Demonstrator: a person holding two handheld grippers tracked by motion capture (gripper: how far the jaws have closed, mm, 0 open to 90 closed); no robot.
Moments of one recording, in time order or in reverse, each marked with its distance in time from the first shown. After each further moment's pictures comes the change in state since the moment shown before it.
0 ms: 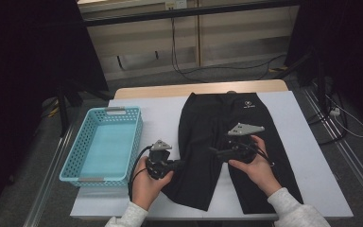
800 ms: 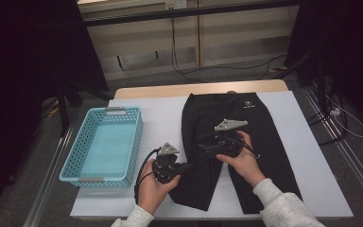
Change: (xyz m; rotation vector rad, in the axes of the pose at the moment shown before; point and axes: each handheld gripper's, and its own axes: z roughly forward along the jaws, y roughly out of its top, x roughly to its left) left arm -0.016 -0.003 0.010 -0.021 -0.033 0.032; right arm 0.007 0.014 0.039 0.036 0.025 0.003
